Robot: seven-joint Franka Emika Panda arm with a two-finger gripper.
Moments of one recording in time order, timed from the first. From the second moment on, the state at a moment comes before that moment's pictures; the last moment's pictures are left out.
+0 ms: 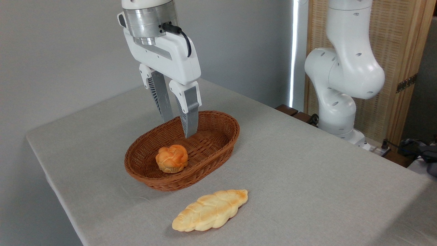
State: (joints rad) arm -0.13 0.00 0.08 -1.63 -0.02 1.61 0.73
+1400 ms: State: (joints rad) arm -0.12 -0.03 0.08 -1.87 0.10 1.98 0.74
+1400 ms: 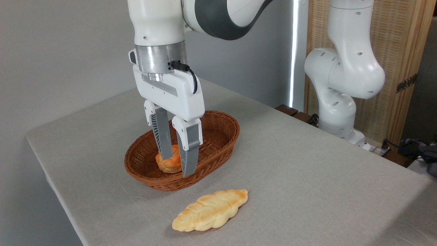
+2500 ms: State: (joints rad) arm -0.11 0.13 0.13 -1.98 0.11 2.14 0.88
